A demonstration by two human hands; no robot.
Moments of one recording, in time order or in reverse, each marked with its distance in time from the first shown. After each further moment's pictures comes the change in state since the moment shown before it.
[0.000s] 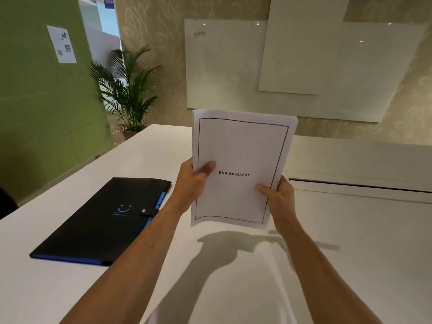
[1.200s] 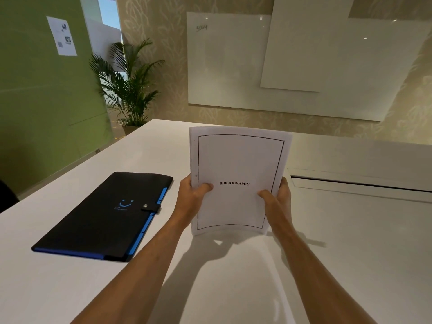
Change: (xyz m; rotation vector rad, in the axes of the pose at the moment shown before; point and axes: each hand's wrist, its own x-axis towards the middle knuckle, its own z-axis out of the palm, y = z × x) left_hand -0.029 -0.042 -0.008 -0.013 0.049 -0.083; right_hand -0.012 0.018 0.009 -0.092 0.021 -0.092
